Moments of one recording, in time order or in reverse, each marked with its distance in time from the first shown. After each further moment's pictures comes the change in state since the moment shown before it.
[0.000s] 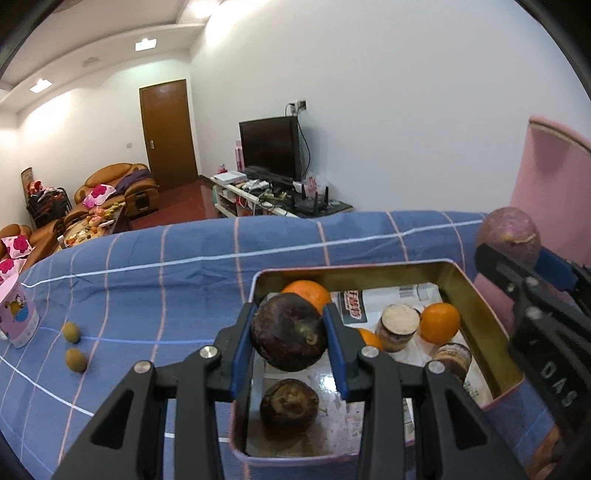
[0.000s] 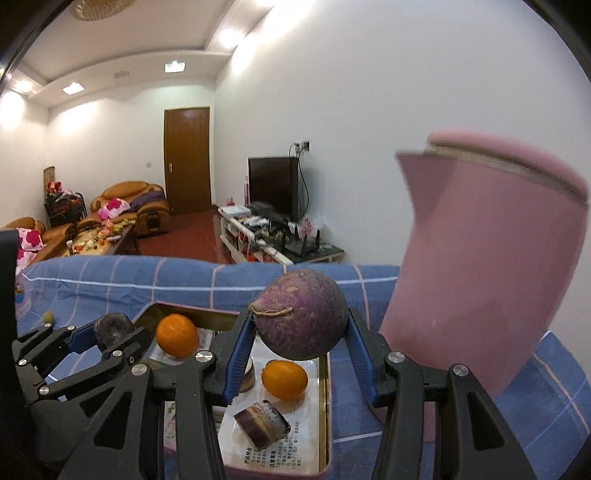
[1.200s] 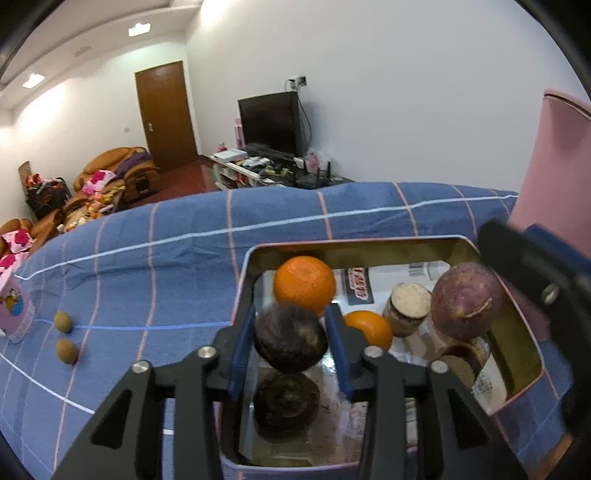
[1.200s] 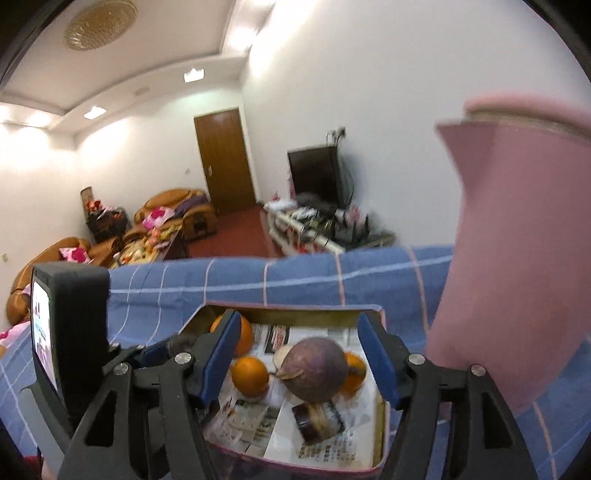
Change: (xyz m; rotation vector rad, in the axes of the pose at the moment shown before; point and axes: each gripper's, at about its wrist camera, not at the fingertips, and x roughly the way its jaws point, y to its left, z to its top) left arm 0.013 -0.006 -0.004 0.011 0.081 0.028; right arm 0.004 -0.007 0.000 0.097 -0.003 0.203
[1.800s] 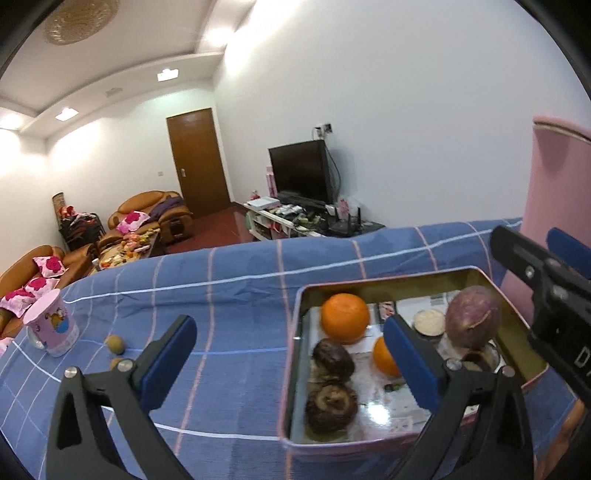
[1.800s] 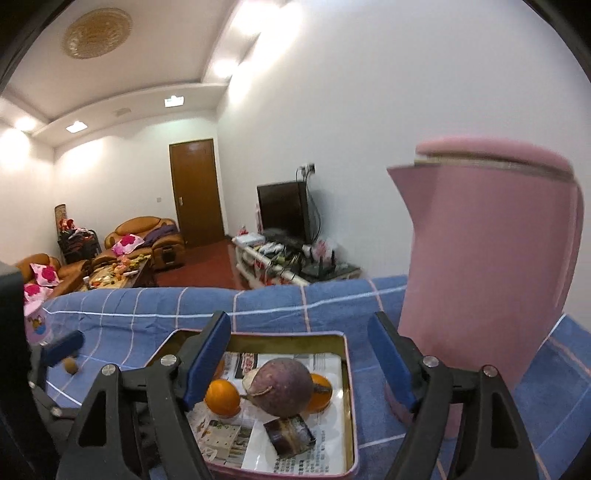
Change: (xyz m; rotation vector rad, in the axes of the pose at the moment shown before) left arm -0.043 0.018 -0.011 0.009 -0.205 0.131; right arm -0.015 0.009 -0.007 -0.028 -0.145 -0.138
